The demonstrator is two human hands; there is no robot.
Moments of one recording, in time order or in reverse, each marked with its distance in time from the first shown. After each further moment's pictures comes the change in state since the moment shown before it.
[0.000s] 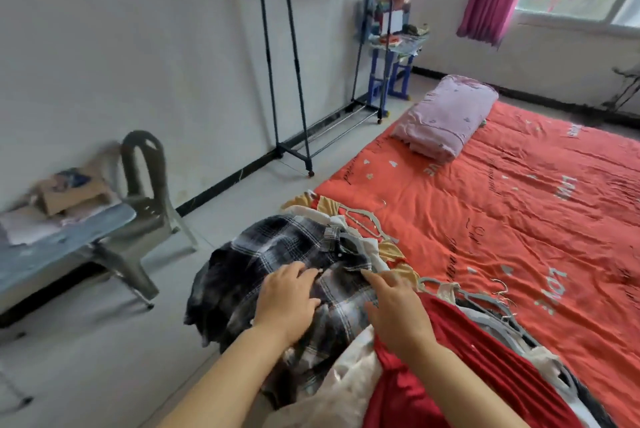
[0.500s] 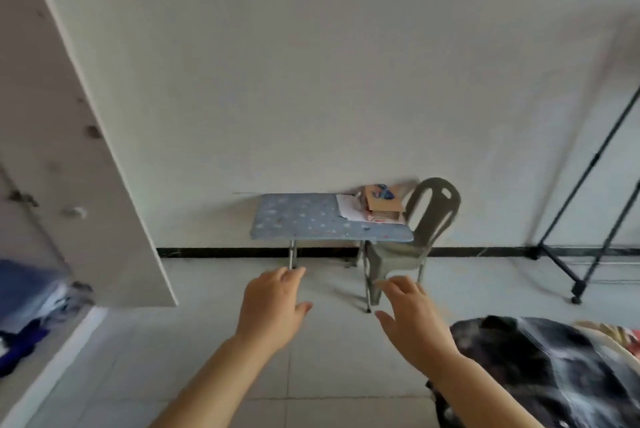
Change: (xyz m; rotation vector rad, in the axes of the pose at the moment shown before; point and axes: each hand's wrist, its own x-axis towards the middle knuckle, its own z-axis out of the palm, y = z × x) left_hand -0.437 -0.310 -0.159 0.066 0.412 -0.820; right_hand -0.122 -0.476 0.105 -0.026 -0.207 -0.842
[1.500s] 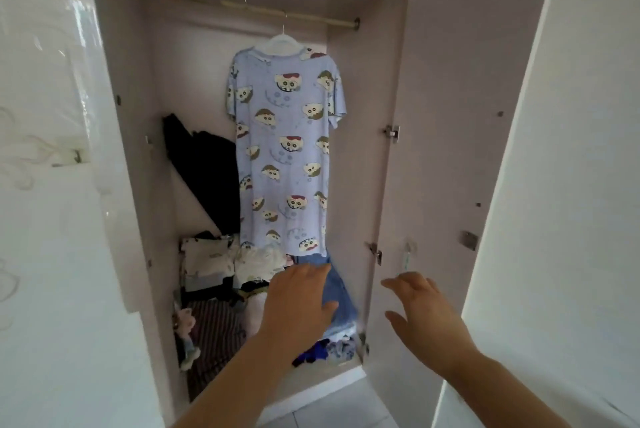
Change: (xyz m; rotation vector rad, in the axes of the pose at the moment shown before) left_hand 0.025 -0.464 -0.202 0.362 0.434 -0.961; right_hand 0.372 -0.546 0.133 0.110 -0.198 -1.164
